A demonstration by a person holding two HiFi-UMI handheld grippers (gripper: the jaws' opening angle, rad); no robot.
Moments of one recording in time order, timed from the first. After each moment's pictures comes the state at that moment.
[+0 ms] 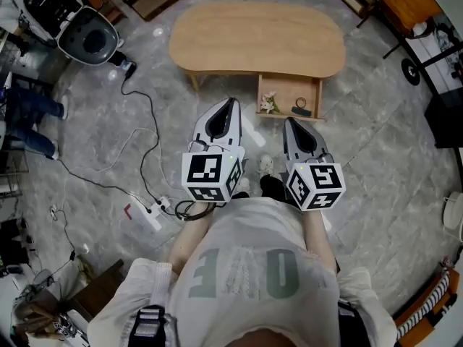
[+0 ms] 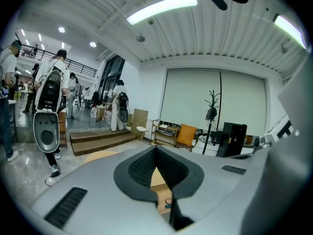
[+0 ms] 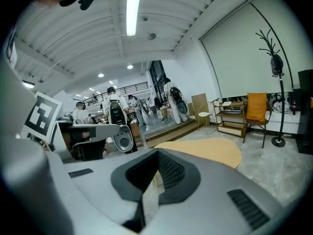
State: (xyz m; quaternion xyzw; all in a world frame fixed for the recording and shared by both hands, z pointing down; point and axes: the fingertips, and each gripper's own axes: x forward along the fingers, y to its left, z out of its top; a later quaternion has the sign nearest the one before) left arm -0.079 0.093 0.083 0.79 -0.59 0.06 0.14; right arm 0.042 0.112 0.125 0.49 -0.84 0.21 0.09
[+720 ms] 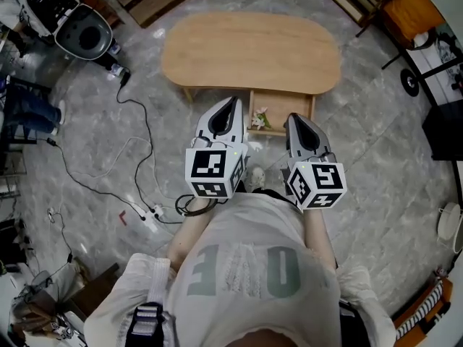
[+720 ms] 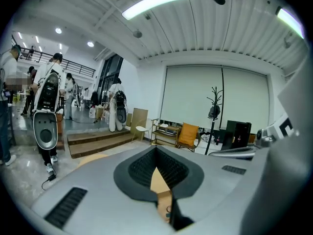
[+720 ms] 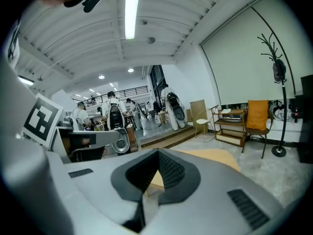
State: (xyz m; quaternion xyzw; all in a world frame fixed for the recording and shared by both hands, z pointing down) left arm -0.045 -0.003 0.083 0.79 -0.59 0.07 0.13; right arm 0.077 0.012 0.108 0.50 -0.85 0.18 0.07
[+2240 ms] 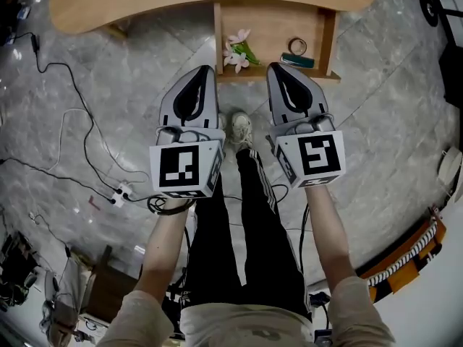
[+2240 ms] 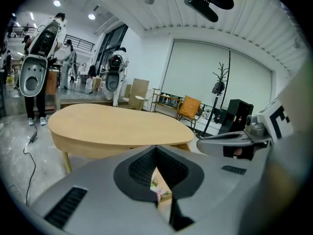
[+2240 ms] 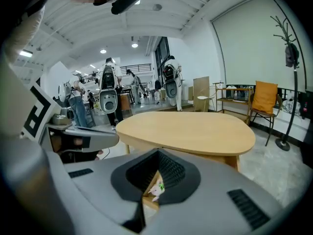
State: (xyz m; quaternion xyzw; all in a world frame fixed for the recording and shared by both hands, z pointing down) left arm -0.049 -0.054 0.468 0.79 -0.55 0.13 0.23; right arm 0.054 -0.057 0.470 0.48 -0.84 0.18 0.20
